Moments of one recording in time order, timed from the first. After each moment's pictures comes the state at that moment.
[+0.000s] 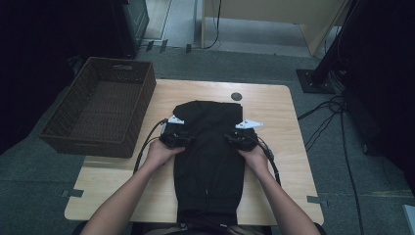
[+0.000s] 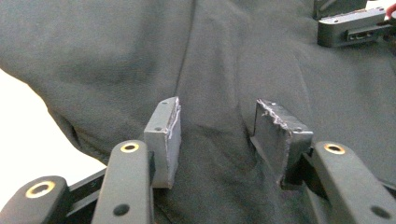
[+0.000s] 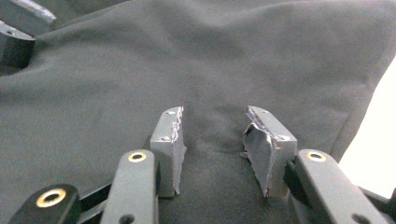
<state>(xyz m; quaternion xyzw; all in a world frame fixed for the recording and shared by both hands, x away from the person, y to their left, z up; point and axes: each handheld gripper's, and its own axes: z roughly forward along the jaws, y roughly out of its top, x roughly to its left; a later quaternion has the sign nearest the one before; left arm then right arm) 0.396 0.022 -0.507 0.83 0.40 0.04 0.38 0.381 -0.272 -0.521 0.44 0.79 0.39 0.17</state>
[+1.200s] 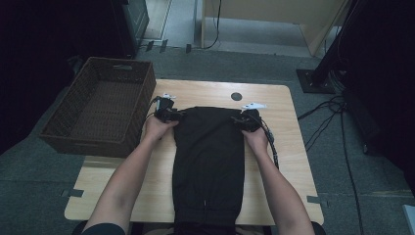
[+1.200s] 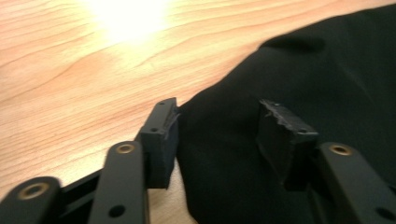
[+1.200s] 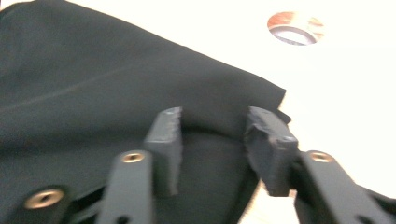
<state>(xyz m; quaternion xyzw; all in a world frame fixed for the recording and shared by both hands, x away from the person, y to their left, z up) 0.501 0.043 -0.506 0.80 0.46 0.10 0.36 0.455 -0.296 -0.517 0.50 0.75 0.38 0.20</state>
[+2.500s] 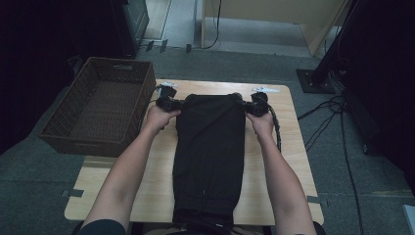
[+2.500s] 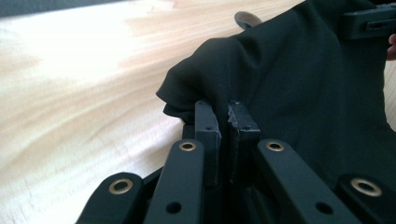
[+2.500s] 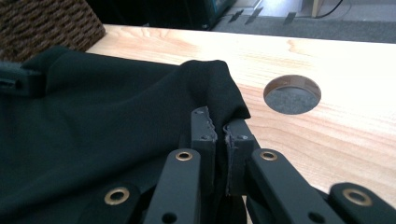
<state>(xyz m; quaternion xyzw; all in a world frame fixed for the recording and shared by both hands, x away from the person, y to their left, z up) 0.515 0.033 -0.459 0.80 0.41 0.05 0.44 0.486 -0.317 -0.472 0.51 0.71 0.47 0.14</state>
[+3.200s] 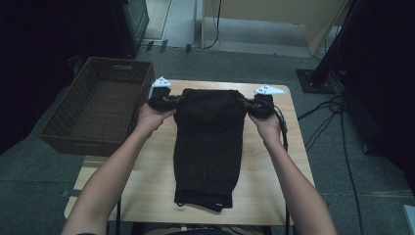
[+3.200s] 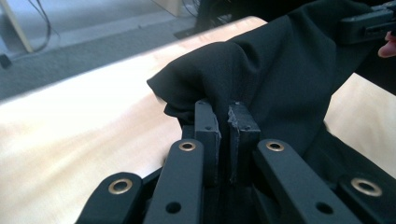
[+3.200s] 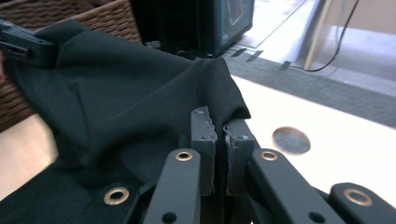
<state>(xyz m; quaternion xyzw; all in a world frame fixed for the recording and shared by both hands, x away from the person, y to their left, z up) 0.455 0.050 -0.407 0.80 0.35 0.10 0.48 0.423 -0.307 -0.414 0.44 0.73 0.49 0.20</state>
